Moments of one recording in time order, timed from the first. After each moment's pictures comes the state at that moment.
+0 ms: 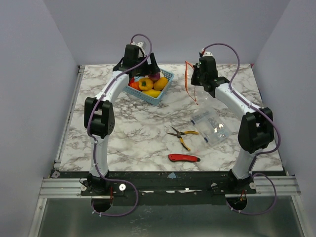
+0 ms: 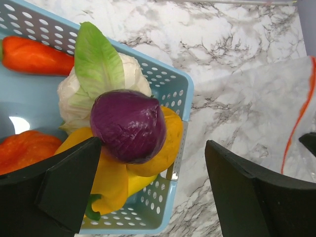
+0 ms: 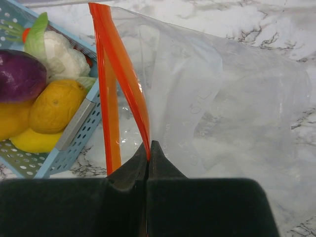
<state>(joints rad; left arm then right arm) -0.27 2.16 1.99 -0.35 0.30 -0.42 0.34 1.83 1.53 -0.23 0.14 0.29</state>
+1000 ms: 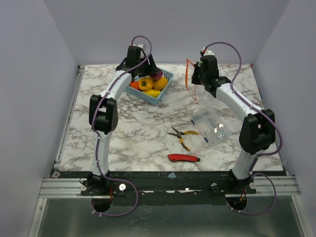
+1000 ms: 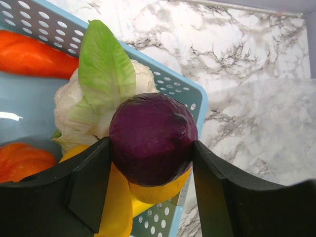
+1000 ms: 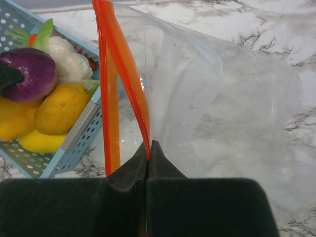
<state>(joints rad) -0.27 2.29 2.09 -0.35 0.29 -0.50 0.34 1.81 1.53 -0.23 0.14 0.29</state>
